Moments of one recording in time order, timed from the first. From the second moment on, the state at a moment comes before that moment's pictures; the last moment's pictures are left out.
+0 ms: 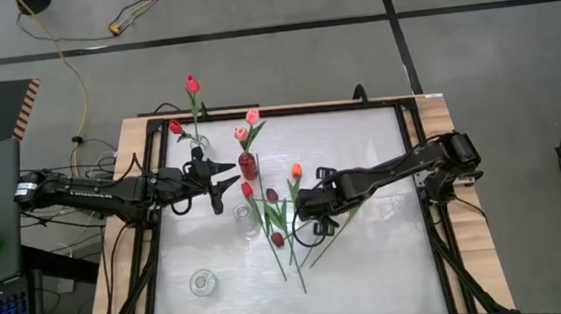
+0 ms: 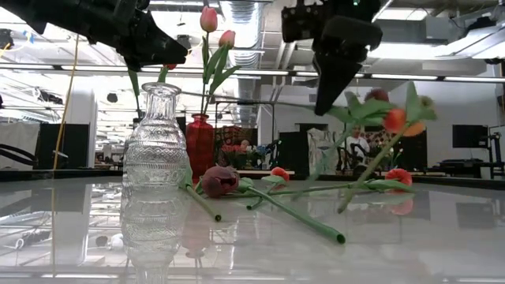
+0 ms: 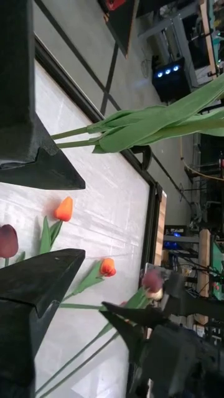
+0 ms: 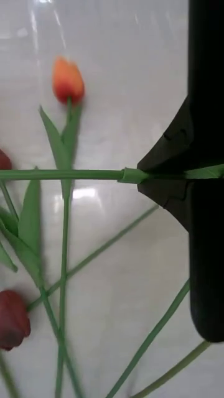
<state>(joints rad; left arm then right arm) -0.02 0.84 0.45 0.17 -0.40 -0.06 0.20 1.77 1.43 -0.97 0.31 0.26</state>
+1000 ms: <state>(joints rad) -0.02 0.84 0.45 0.17 -0.41 -0.06 0.19 1.77 1.57 -1.22 0.73 0.43</state>
